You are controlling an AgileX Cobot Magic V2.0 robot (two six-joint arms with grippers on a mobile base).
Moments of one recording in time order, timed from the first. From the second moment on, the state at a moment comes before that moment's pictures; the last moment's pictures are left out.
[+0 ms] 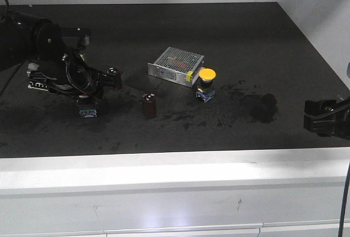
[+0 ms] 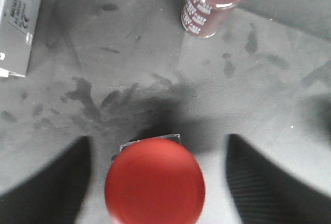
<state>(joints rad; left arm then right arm) -0.27 1.85 -1.52 0.07 0.87 -0.27 0.07 1.02 -0.66 -0.07 0.27 0.04</state>
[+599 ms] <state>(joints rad) -0.27 1.46 -1.22 0.08 0.66 -0.28 0.07 1.02 -0.66 -0.07 0.27 0.04</state>
